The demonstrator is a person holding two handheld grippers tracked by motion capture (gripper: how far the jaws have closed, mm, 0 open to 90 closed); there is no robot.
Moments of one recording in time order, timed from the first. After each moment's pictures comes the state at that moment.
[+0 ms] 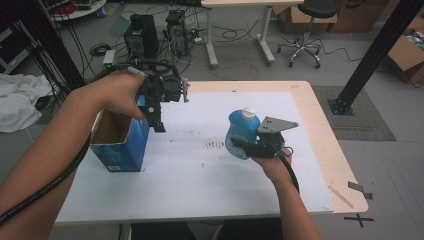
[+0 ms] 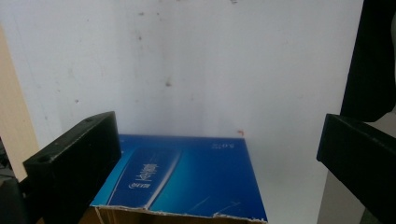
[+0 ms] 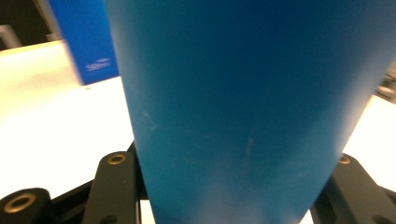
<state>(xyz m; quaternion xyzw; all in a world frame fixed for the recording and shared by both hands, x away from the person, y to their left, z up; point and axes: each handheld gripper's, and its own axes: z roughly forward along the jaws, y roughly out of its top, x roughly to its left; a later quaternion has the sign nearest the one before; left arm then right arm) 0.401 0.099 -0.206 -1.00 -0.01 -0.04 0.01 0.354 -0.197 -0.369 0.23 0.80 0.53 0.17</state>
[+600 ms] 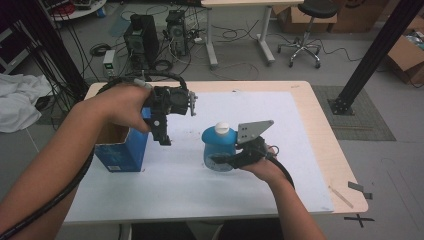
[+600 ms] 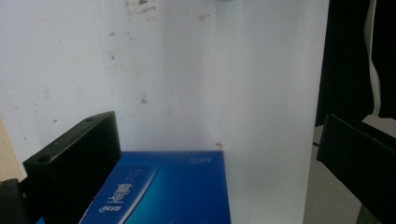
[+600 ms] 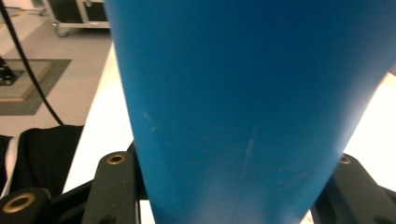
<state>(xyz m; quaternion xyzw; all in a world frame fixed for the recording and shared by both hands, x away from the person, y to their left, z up) 0.369 0.082 -0.213 -1.00 0.01 -0.02 0.00 0.351 -0.149 -0.364 0.03 0.85 0.53 0.05</state>
